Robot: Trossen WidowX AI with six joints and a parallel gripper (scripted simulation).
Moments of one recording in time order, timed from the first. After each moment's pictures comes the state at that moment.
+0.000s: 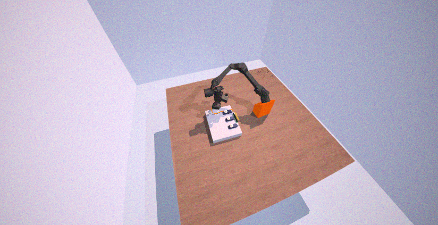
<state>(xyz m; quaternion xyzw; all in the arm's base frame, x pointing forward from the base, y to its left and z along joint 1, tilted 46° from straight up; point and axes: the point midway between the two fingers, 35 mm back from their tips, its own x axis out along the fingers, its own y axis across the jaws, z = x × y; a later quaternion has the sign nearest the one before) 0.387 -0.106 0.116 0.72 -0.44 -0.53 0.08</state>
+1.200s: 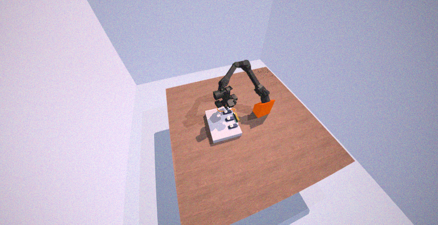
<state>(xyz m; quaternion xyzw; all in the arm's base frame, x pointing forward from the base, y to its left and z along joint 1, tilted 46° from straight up) 0.333 -0.062 0.088 0.68 -0.62 -0.29 -0.24</state>
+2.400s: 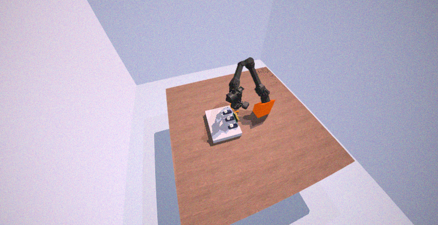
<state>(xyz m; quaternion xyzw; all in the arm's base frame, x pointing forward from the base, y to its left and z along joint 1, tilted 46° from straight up) 0.255 -0.034 0.052 0.47 -0.69 0.06 -0.55</state>
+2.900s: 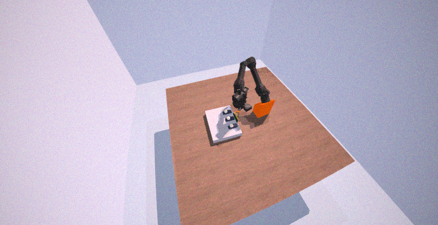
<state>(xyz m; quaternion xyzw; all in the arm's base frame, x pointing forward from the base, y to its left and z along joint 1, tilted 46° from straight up) 0.220 -0.030 0.038 0.34 -0.66 0.21 -0.64</state>
